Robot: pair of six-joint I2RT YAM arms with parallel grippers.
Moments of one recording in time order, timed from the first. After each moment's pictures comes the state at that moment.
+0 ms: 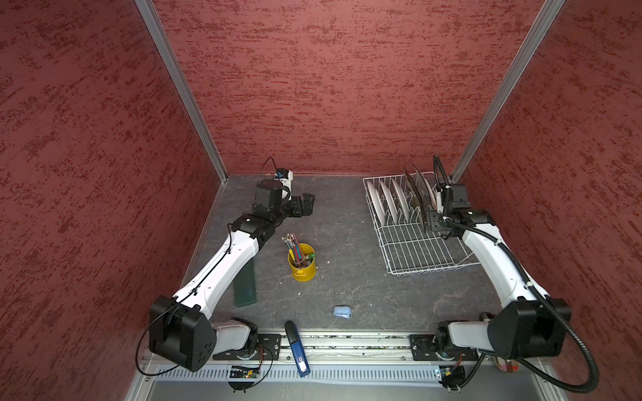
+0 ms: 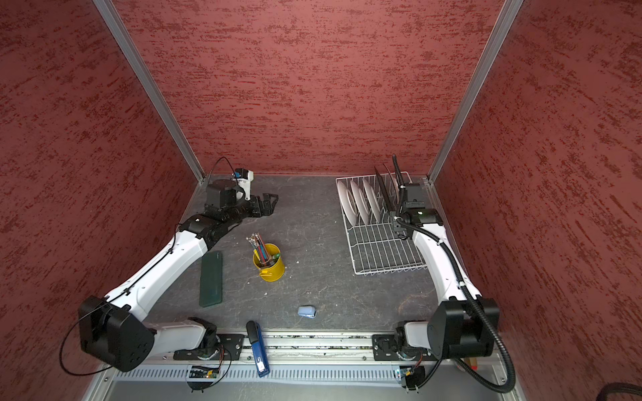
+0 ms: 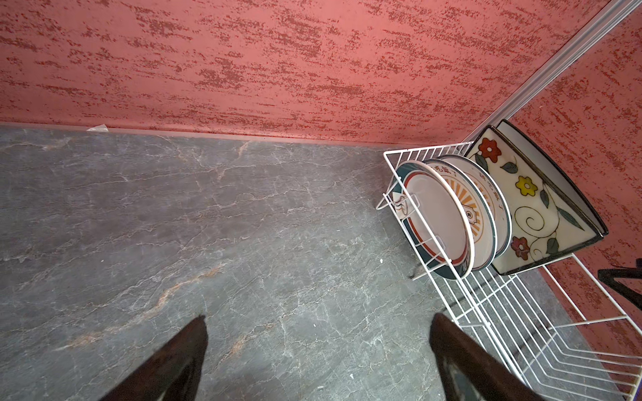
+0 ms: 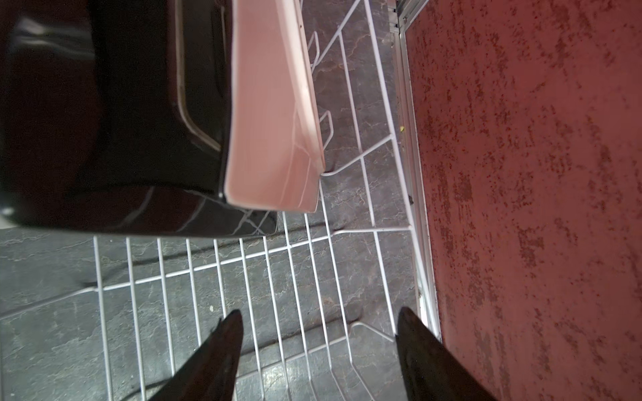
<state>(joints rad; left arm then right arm) -0.33 1.29 1.13 -0.31 0.10 -0.32 0.05 1.35 1.20 -0.75 0.30 -0.10</state>
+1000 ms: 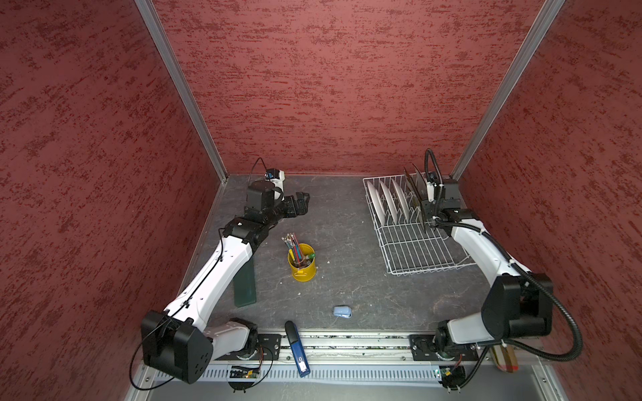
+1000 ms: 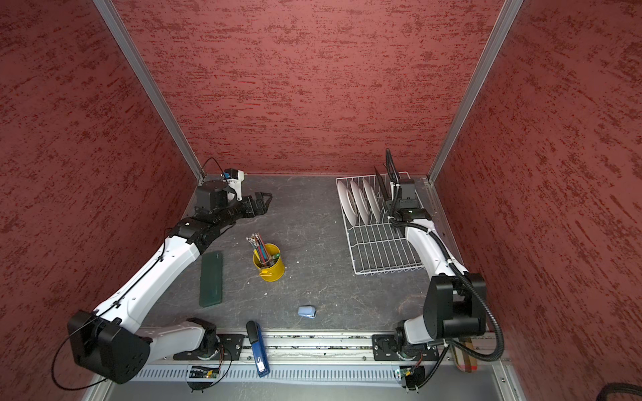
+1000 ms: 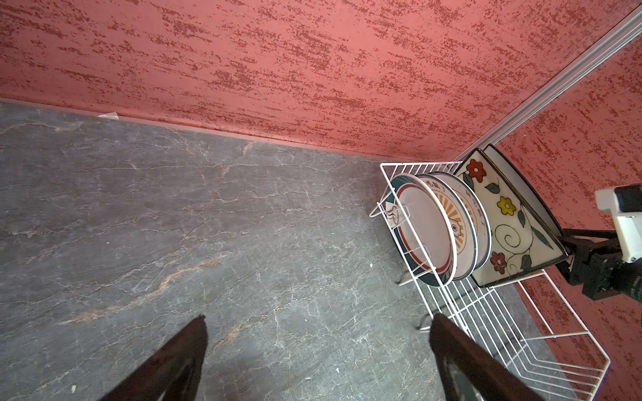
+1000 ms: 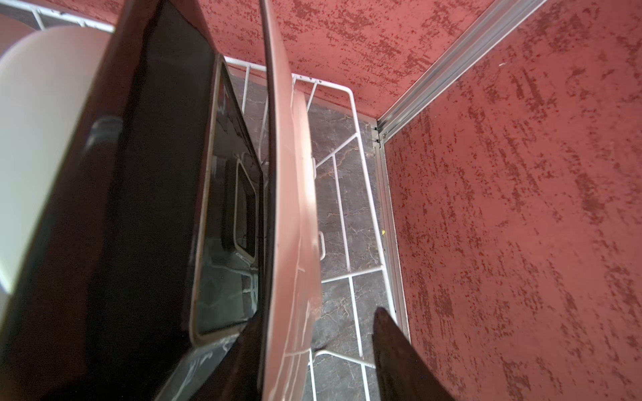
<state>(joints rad) -0.30 1.23 1.12 -0.34 0.13 -0.39 0.05 1.48 1.15 -0.32 0.33 -0.28</state>
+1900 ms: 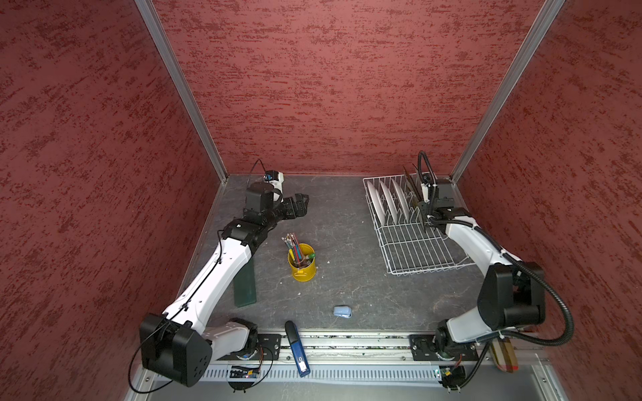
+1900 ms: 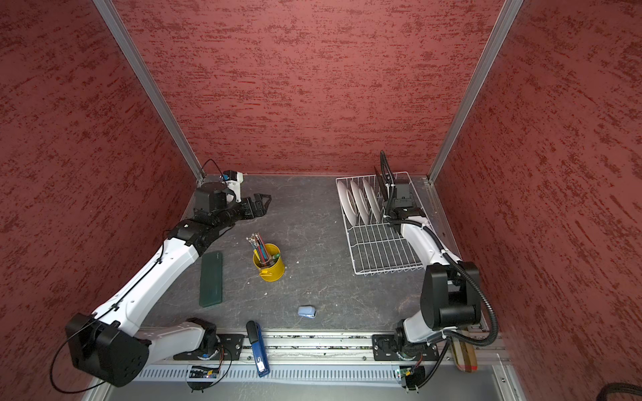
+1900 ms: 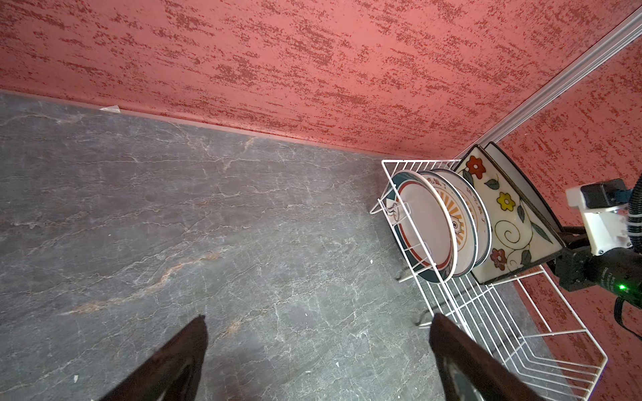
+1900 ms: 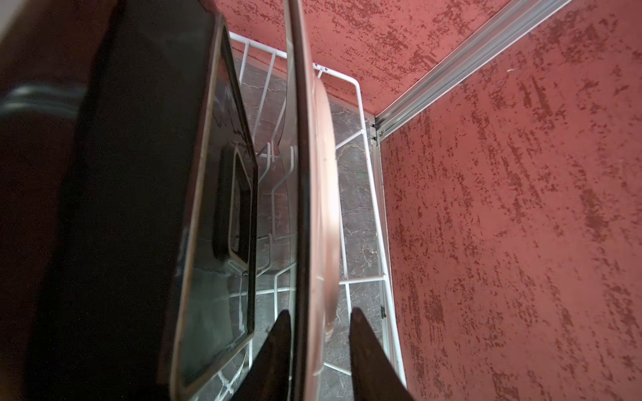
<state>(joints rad) -0.29 1.21 1.10 -0.35 0.13 -0.40 0.08 1.53 1.15 -0.28 0.39 -0.34</state>
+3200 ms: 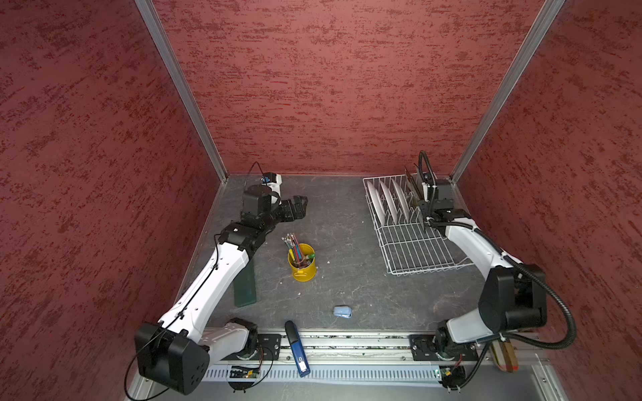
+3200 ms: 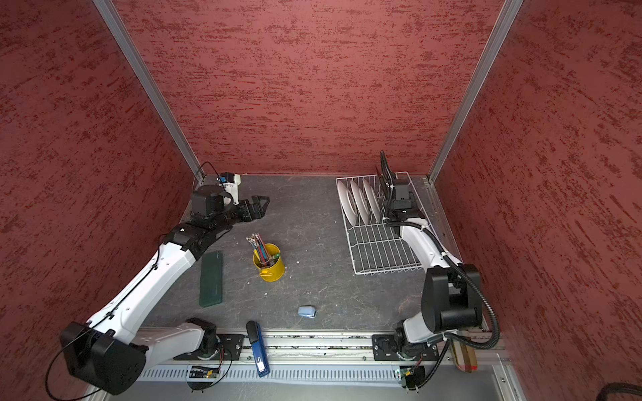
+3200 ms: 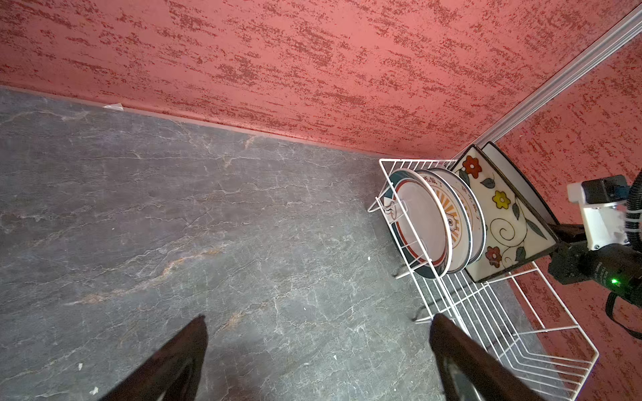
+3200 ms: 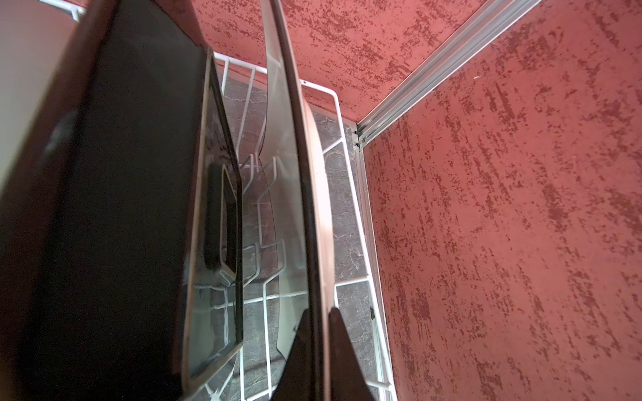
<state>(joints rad) -0.29 1.17 1.08 -0.36 0.13 -0.41 0.09 1.51 1.12 -0.23 0.45 -0.32</state>
